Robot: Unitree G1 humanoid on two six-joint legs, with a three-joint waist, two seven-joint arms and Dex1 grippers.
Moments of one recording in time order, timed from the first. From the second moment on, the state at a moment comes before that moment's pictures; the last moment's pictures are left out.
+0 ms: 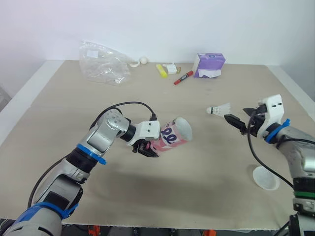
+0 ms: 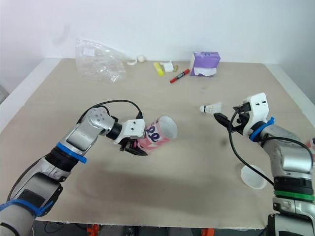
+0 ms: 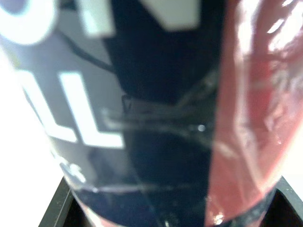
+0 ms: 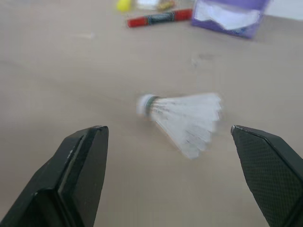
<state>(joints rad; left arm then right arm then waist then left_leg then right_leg) -0.81 0.44 -0.47 0.18 0.06 0.35 -1.36 -0.47 -0.75 -0.23 0.26 0.37 0.45 0.63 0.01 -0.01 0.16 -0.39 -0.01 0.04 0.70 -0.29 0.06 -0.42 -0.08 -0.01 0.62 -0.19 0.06</state>
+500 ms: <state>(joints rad) -0.79 0.45 -0.46 0.13 0.06 0.37 -1.35 -0.63 -0.65 -0.16 0.59 0.28 0.34 0.69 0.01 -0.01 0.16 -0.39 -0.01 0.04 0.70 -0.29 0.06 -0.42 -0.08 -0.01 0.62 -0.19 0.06</state>
